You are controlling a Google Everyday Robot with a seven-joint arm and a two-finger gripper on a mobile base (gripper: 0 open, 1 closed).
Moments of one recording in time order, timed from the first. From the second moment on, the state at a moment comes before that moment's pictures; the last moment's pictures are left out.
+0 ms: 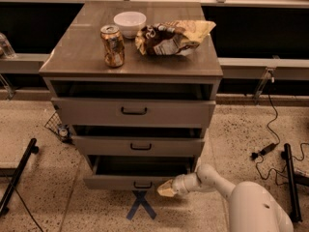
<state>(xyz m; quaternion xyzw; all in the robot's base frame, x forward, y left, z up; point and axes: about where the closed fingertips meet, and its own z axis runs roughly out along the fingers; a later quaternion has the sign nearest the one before) 0.560 -0.052 0.179 -0.46 0.74 0.41 0.27</state>
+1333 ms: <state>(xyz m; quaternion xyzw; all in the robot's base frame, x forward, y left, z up) 0.474 -0.092 0.180 -0.41 0.76 0.46 0.22</state>
